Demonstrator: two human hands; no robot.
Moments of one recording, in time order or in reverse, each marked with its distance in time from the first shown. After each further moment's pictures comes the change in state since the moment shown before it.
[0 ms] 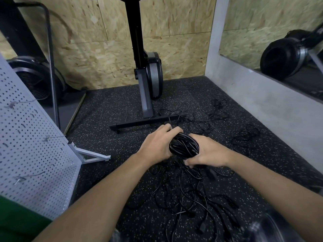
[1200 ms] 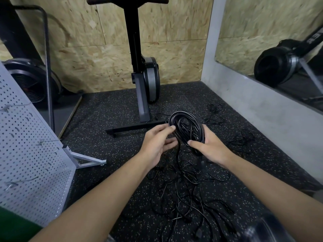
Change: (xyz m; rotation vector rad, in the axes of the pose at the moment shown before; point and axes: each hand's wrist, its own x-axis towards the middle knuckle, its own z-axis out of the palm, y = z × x) left_hand 0.016 0.031 -0.017 -1.534 0.219 -0.822; right_hand 0.010 0.013 -0.009 0.281 0.399 0.012
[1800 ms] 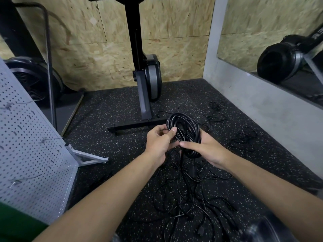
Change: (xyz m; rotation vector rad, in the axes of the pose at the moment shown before) left_hand 0.003 -0.011 0.007 0.029 0.131 0.063; right_hand -0.004 -0.004 0.019 0.330 -0.166 0.049
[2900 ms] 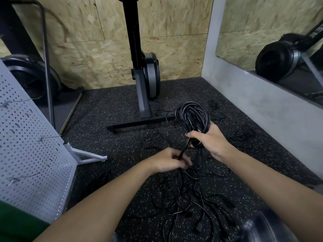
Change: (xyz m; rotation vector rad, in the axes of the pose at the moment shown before) left_hand -0.001 -0.034 -0.024 0.935 -0.710 -0.071; right_hand 0.014 0.004 -0.017 -0.002 0.324 0.048
